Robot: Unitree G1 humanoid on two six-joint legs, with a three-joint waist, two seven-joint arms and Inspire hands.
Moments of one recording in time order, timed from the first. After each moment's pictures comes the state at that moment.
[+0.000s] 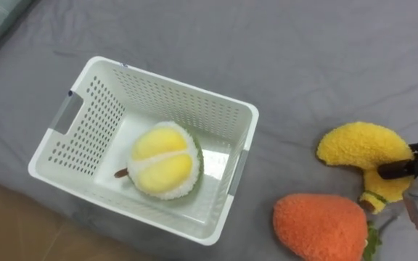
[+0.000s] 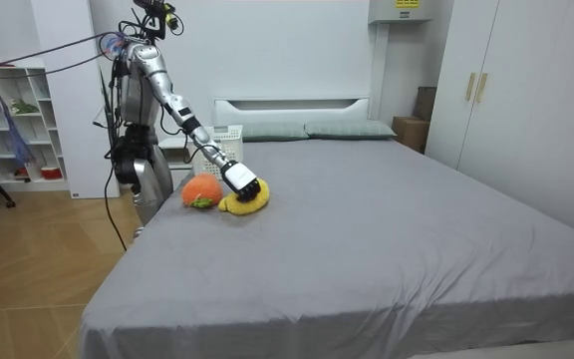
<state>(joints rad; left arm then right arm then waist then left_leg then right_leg) 0.05 0.24 -0.08 1.13 -0.17 0.06 0.36 -0.56 -0.55 0.13 1.33 0.02 0.02 -0.37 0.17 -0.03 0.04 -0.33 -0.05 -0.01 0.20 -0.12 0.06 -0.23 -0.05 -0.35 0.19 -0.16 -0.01</state>
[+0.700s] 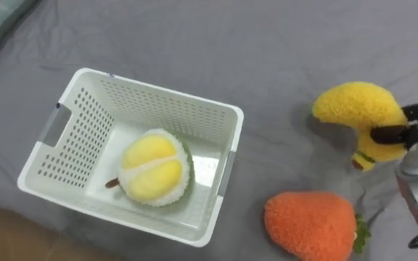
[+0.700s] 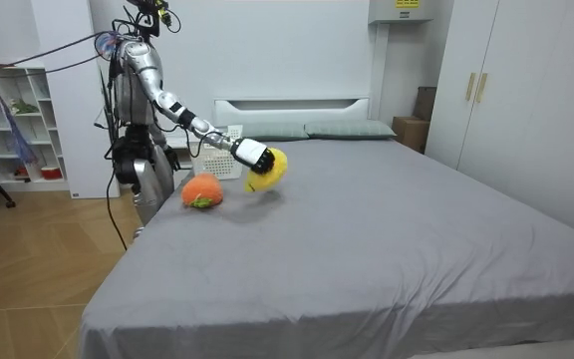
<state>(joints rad) 0.04 0.26 -0.07 1.10 -0.14 0.01 0.34 -0.48 -0.55 0.09 0.91 -0.02 -0.01 -0.42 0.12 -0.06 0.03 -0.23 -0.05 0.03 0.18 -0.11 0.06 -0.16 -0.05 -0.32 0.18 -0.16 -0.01</state>
